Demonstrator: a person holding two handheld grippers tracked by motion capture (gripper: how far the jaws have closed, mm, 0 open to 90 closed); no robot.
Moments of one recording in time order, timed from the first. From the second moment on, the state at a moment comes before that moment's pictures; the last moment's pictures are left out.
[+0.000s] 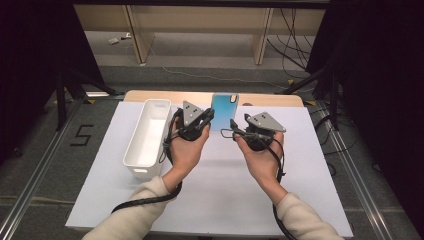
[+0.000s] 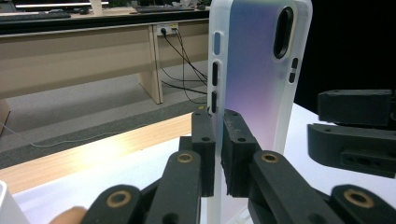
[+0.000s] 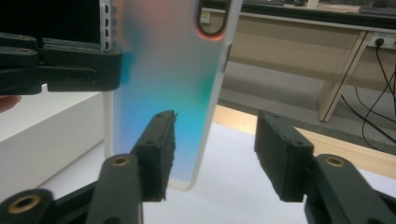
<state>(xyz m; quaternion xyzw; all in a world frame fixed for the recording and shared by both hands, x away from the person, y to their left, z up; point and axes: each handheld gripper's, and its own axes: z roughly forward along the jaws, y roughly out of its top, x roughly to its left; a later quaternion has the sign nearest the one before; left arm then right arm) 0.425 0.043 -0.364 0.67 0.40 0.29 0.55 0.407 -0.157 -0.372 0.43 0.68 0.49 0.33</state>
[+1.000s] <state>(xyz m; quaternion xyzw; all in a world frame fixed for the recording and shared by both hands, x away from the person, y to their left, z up) 0.431 0.062 -0.362 0.67 0.41 0.30 0.55 0.394 -0.176 -0.368 0.42 0.68 0.50 0.34</state>
